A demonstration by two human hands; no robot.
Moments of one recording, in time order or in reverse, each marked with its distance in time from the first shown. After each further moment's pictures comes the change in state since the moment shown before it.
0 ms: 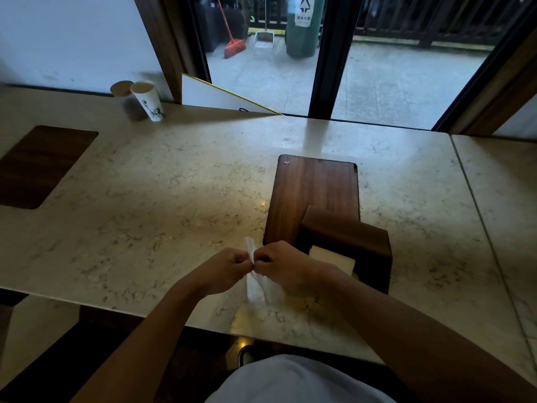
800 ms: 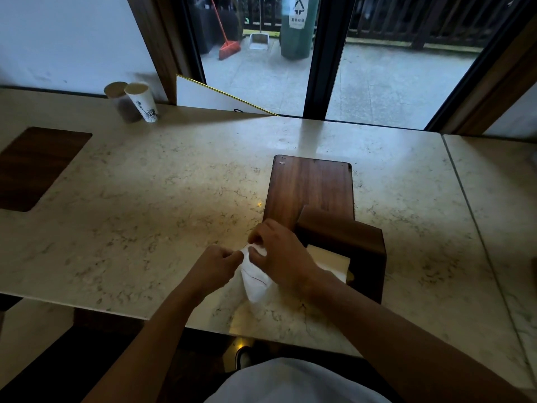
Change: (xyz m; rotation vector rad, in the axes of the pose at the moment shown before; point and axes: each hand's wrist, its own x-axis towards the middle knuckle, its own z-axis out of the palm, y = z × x) left_hand -0.004 0.000 0.006 -0.177 0.274 -0.101; right_hand -0.003 -0.005 0.009 -0.311 0.541 -0.259
